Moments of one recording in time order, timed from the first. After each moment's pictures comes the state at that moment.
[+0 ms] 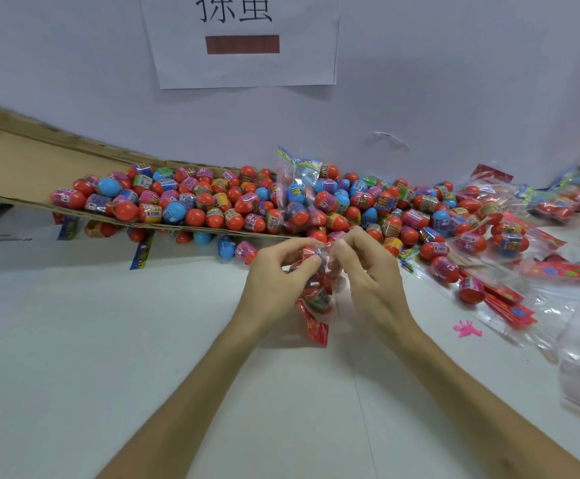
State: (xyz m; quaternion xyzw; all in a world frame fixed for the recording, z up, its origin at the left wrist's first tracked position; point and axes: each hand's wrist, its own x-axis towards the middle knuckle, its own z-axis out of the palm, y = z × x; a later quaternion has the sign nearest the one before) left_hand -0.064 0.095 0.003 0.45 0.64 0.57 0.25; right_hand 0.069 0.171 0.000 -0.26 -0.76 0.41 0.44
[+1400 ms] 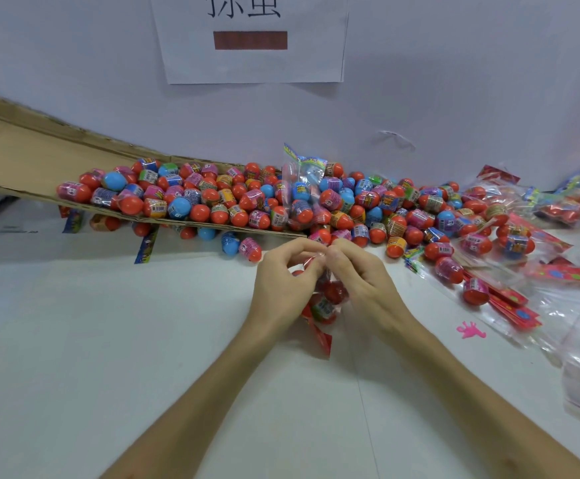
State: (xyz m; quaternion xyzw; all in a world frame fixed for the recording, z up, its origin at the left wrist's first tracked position) left_hand -0.052 0.093 0.001 0.44 0.65 0.58 0.21; right_hand 0.066 0.166 0.005 -0.18 -0.80 0.44 0.37
